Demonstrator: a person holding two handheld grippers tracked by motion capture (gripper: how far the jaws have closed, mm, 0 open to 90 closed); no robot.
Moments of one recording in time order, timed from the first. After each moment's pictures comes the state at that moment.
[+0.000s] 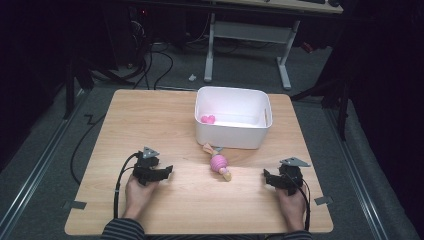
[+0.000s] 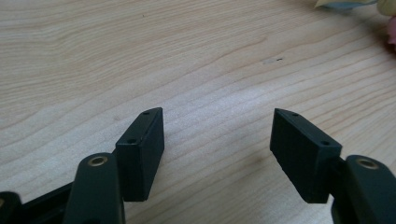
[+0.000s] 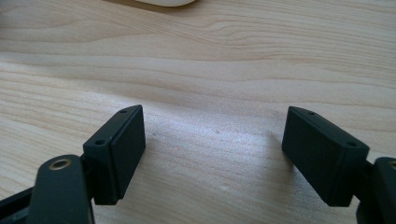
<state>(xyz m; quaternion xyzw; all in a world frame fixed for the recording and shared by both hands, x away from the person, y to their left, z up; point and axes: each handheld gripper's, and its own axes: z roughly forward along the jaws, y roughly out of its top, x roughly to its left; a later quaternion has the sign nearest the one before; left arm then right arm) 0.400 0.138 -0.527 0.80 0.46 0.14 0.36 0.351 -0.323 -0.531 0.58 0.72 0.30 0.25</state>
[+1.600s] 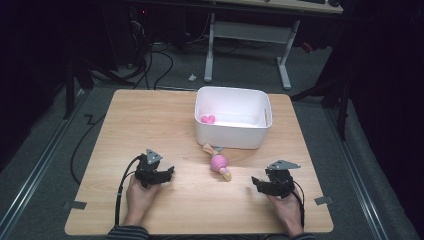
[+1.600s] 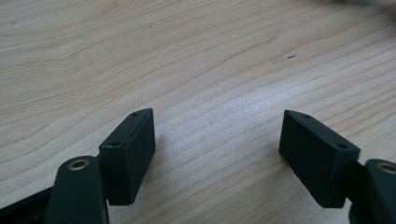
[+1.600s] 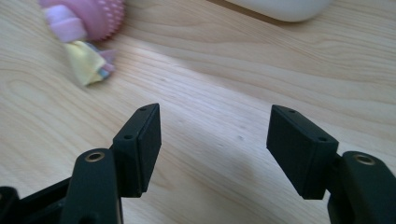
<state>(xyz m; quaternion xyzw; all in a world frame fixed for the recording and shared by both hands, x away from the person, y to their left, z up) 0.393 0.131 -0.536 0.80 0.45 0.19 0.36 0.329 -0.278 -0.498 0.50 0.79 0.31 0.18</state>
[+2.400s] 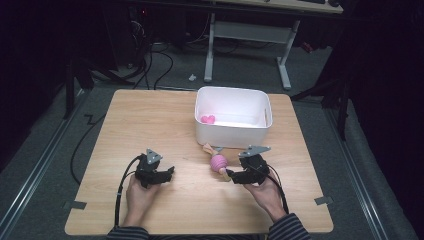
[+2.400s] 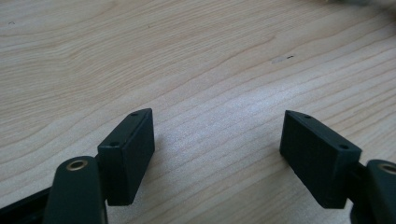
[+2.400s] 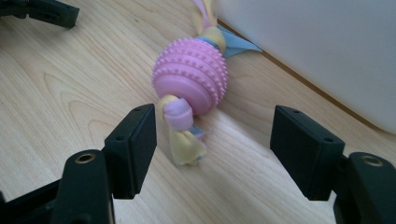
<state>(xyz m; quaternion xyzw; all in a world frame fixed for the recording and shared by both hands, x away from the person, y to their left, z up) 0.393 0.131 -0.536 0.80 0.45 0.19 0.36 0.364 -0.205 -0.466 0.41 0.84 0.31 0.15</state>
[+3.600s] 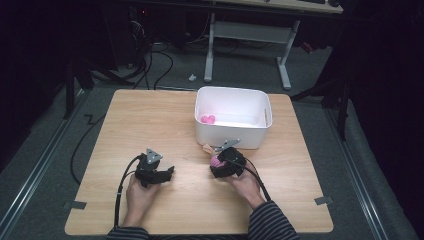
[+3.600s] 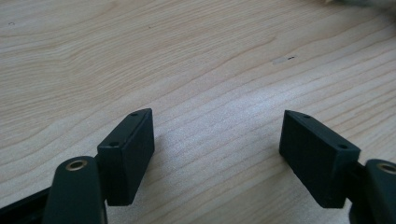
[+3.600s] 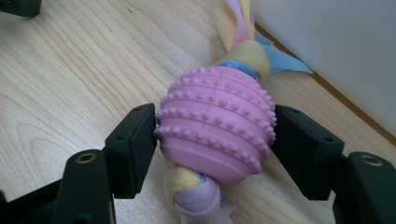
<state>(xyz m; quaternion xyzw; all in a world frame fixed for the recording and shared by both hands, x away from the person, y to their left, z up) 0.394 0.131 -0.536 0.80 0.45 0.19 0.36 0.403 -0.153 -0.493 0.41 0.87 0.25 0.15</state>
